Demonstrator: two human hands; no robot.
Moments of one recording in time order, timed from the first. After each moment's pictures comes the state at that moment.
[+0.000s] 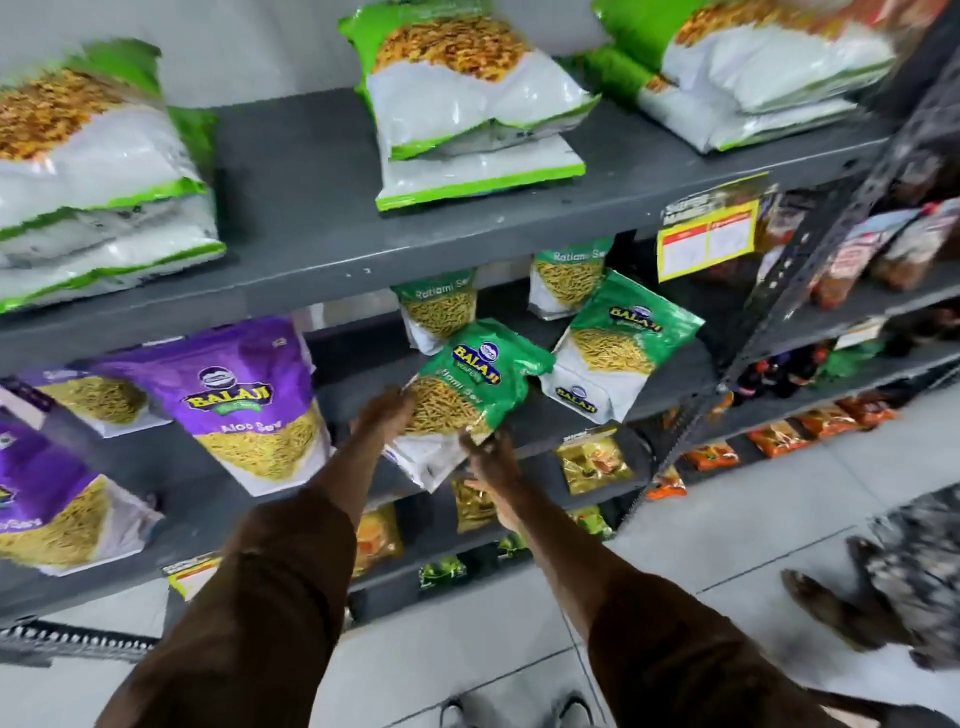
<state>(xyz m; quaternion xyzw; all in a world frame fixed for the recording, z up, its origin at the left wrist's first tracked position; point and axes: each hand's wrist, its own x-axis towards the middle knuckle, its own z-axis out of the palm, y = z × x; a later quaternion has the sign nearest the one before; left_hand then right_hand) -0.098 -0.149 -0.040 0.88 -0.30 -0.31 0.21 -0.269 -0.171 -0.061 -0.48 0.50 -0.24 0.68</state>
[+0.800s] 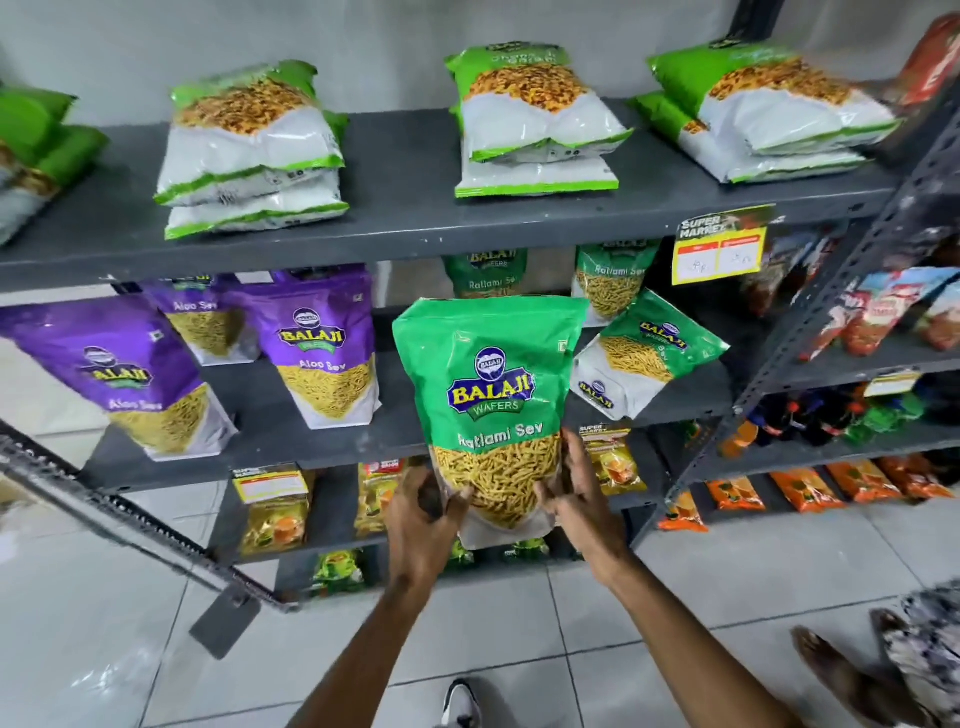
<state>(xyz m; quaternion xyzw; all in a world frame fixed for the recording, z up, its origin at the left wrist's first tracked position) -0.285 0.028 -0.029 0.79 -0.23 -0.13 0.56 -0.422 -0.104 0.002 -0.59 0.35 -0.24 0.69</state>
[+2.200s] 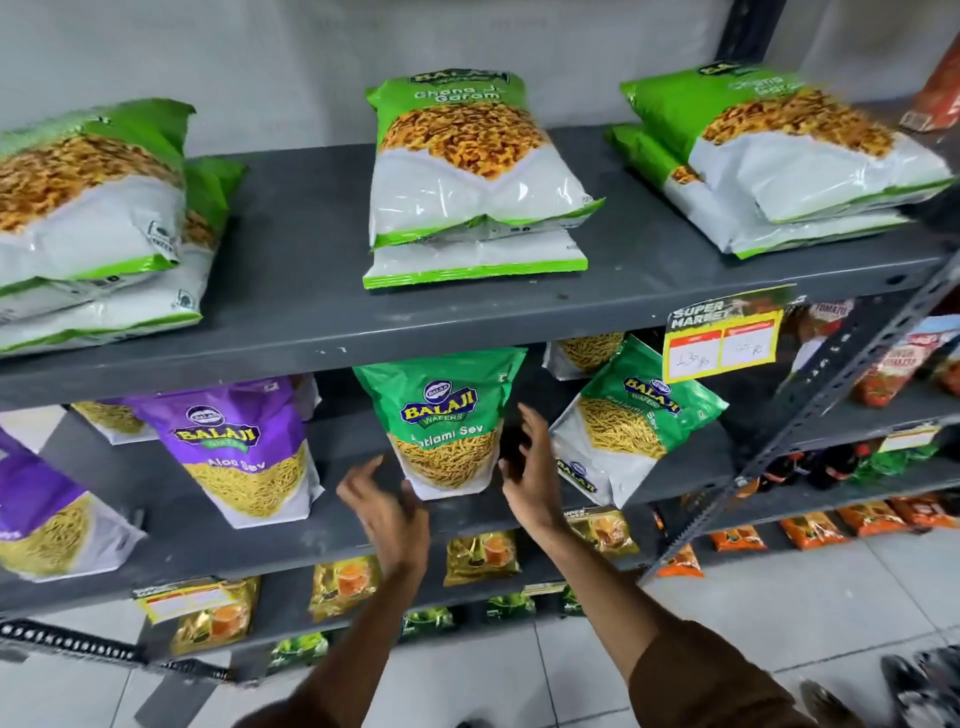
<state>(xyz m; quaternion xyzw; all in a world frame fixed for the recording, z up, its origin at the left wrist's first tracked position) -0.194 -0.132 -0.083 0.82 -0.21 0.02 0.53 -0.303 -0.264 -0.054 -0.73 0.34 -0.33 0.49</state>
